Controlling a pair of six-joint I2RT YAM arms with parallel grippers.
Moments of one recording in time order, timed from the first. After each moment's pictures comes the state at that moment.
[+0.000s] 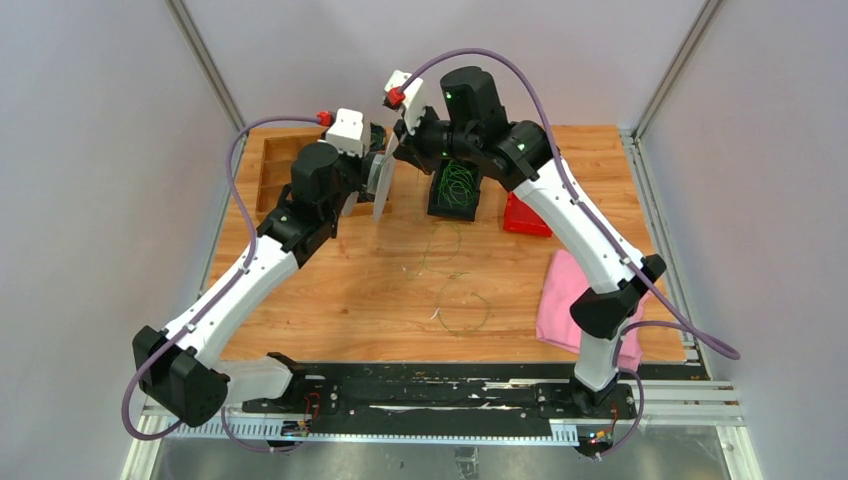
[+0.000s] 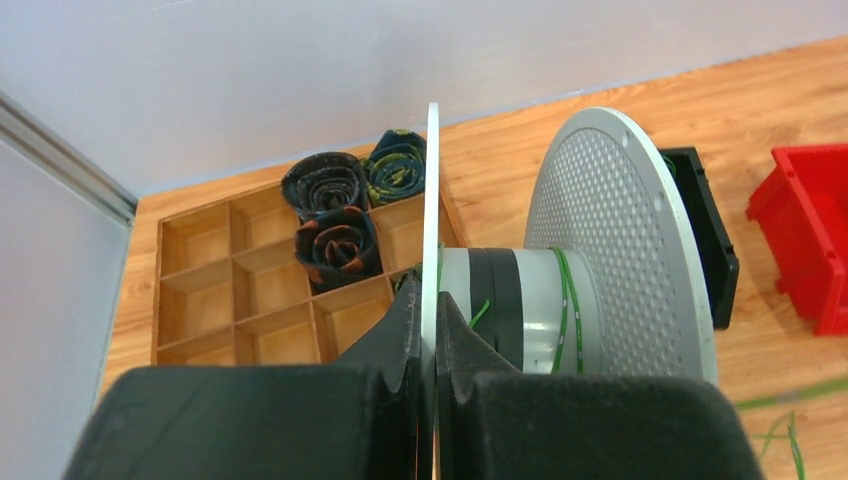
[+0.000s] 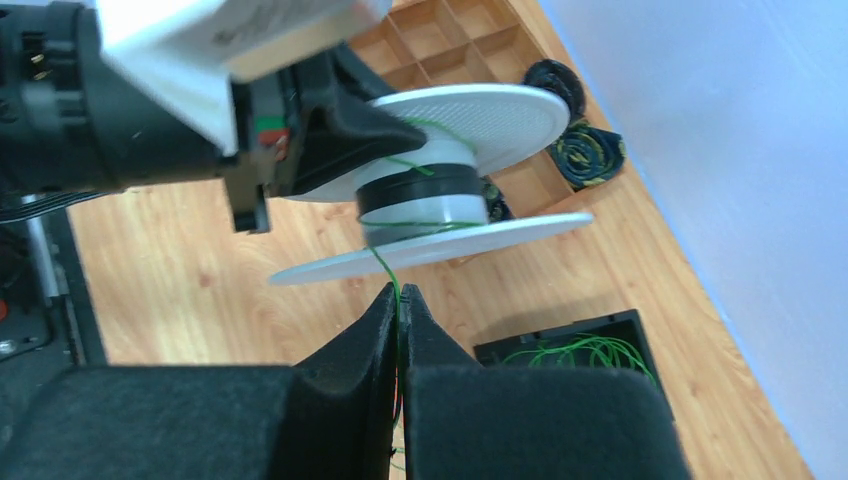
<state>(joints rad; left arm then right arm) -0.50 1.22 1.16 -0.09 -0.36 0.06 0.77 1.83 2.25 -0.81 -0.31 -0.29</state>
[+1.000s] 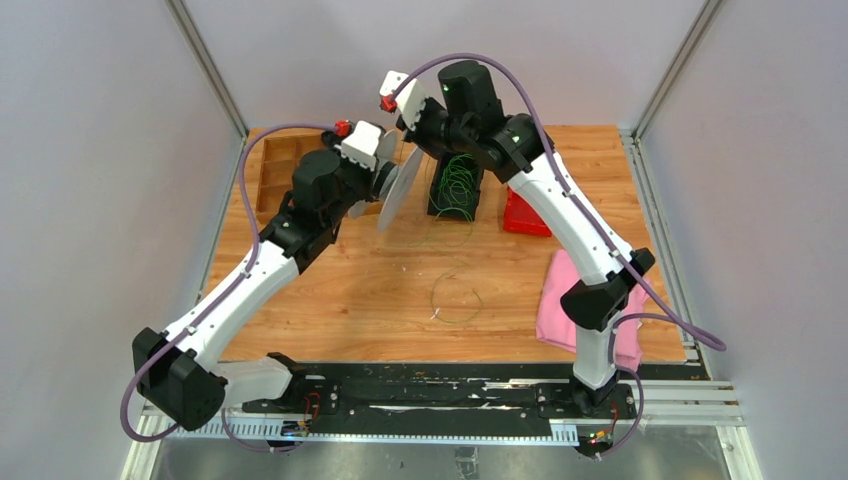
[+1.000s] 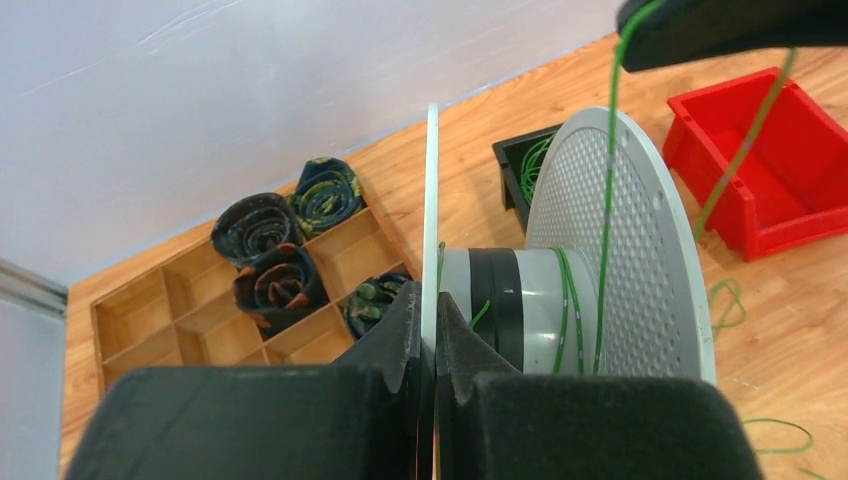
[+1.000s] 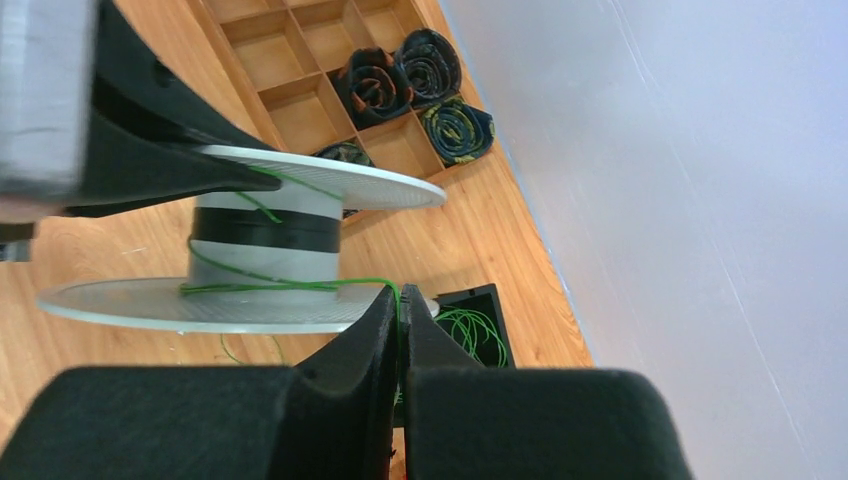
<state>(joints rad) -0.52 1.20 1.10 -0.03 -0.15 0.17 0.74 1.91 2.35 -0.85 -0.16 -0.56</state>
